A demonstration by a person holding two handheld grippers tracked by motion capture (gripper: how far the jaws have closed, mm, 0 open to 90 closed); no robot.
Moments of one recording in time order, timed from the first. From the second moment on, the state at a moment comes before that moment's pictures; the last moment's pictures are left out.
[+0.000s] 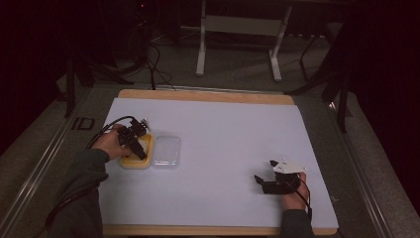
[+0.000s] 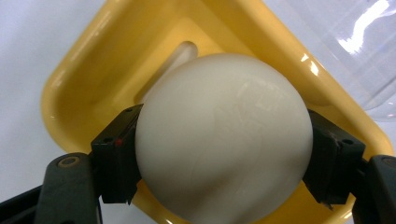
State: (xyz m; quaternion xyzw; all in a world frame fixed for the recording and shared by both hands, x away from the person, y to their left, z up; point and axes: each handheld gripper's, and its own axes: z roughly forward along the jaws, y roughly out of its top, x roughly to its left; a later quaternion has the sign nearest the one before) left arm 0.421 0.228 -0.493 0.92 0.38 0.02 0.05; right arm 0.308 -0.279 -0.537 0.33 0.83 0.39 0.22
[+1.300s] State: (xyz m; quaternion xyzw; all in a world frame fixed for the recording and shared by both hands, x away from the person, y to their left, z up) left arm 0.375 0.228 -0.431 0.91 0.32 0.15 0.19; right arm 0.307 -0.278 -0.537 0.33 0.83 0.39 0.23
